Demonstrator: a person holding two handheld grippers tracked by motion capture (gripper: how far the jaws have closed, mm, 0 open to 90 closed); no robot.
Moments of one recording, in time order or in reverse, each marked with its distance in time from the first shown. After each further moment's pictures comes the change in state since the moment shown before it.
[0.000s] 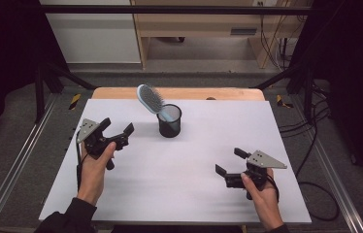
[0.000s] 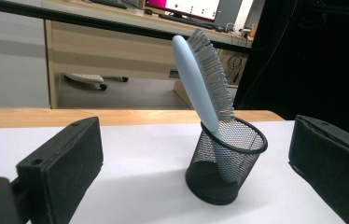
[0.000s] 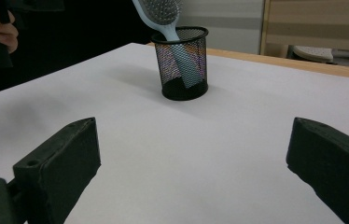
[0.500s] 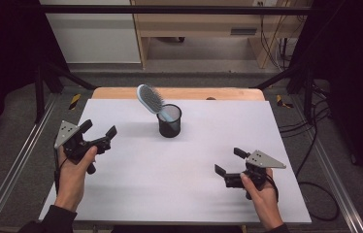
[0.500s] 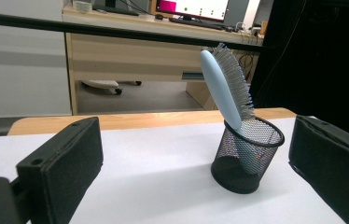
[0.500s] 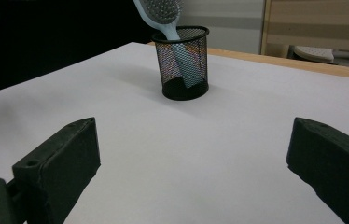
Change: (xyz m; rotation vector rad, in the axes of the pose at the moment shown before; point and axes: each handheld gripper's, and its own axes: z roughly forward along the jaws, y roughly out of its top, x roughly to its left) left arm 0.022 0.015 -0.040 -0.008 0.036 0.056; right arm 0.000 0.000 0.002 0.002 0.001 -0.005
